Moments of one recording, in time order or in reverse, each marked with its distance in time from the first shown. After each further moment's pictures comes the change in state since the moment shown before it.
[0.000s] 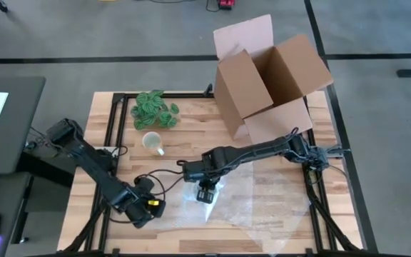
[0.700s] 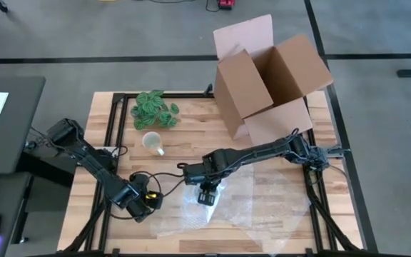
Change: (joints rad) left arm 0.025 0.010 -0.210 0.147 0.071 -0.200; right arm 0.013 0.000 0.000 -0.004 0.000 -0.002
